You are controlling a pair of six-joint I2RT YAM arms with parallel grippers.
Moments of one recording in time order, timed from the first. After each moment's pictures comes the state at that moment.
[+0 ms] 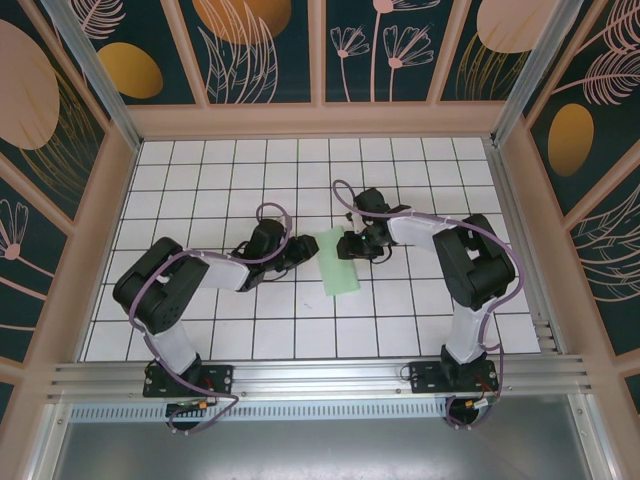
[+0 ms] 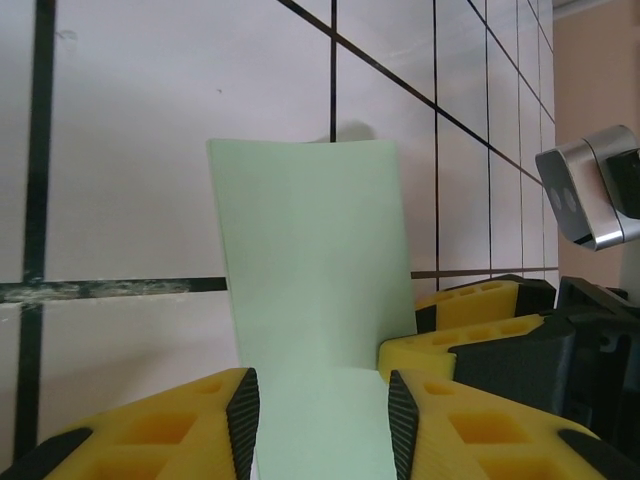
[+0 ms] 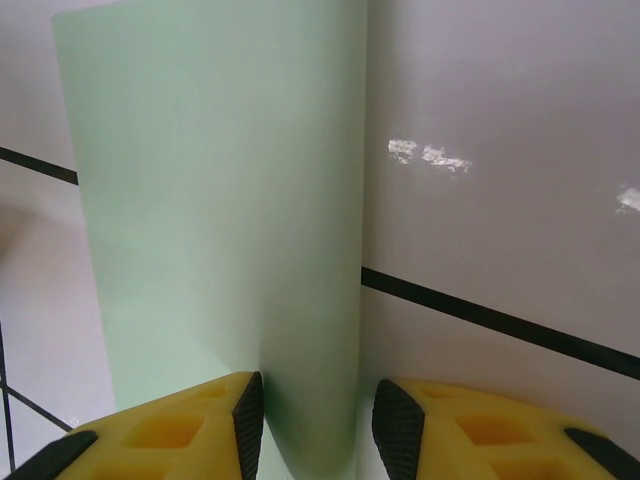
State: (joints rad) left arm -0.62 1.76 0.67 0.50 0.28 -1.03; right arm 0.52 1.88 1.09 -0.44 -0.33 0.36
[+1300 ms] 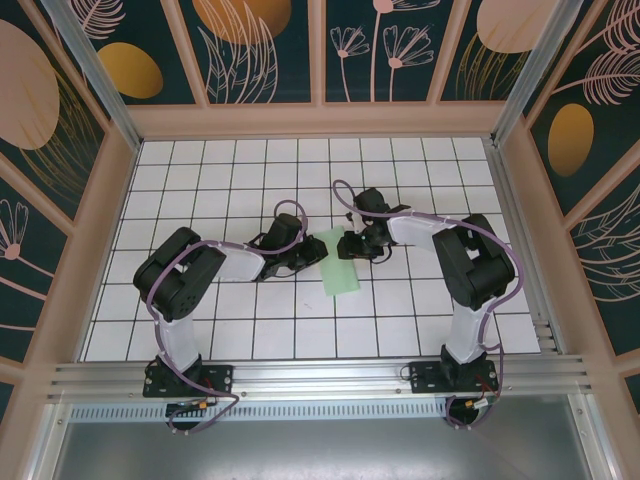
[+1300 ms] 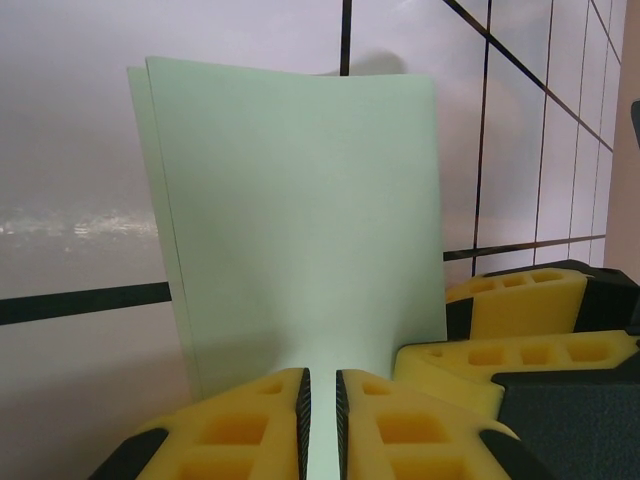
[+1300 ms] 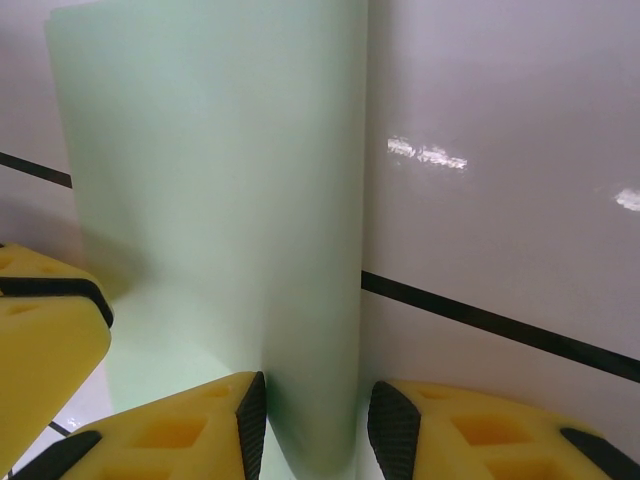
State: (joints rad) left arm -0.66 1.88 0.82 0.35 0.32 -1.02; right arm 0.52 1.88 1.09 -0.44 -0.32 0.36
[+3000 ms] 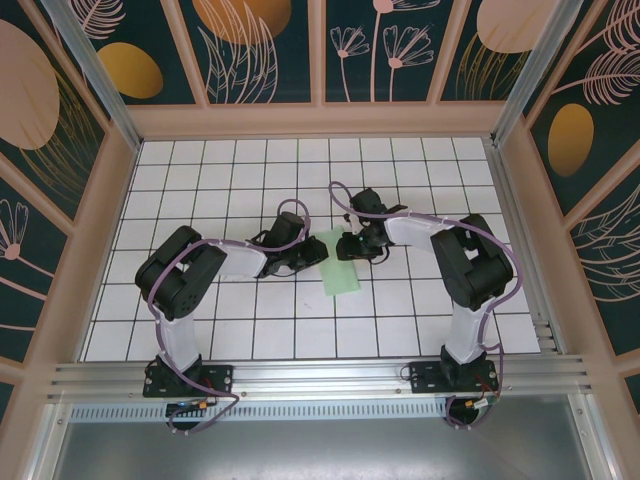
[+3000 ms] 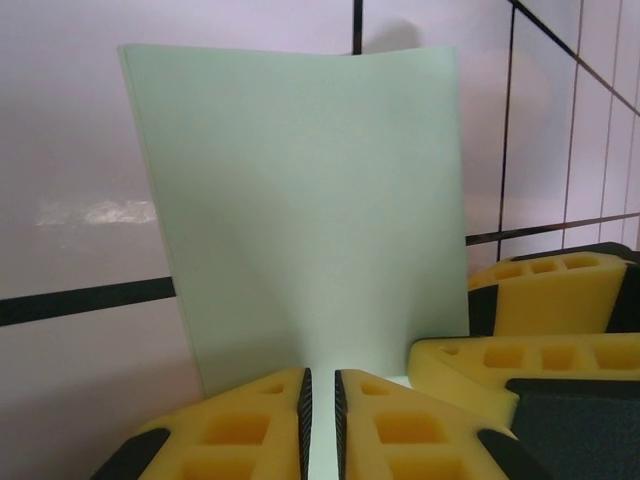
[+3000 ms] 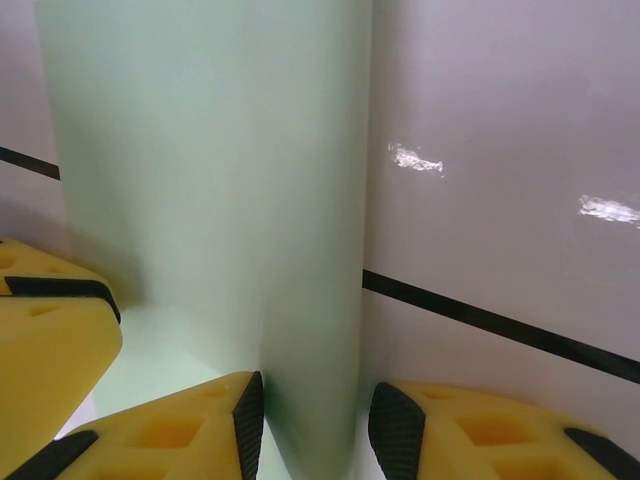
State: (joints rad) left arm -0.66 1.89 0.86 0.26 0.33 -0.97; right arm 0.55 1.89 1.10 -0.46 -0.28 0.34
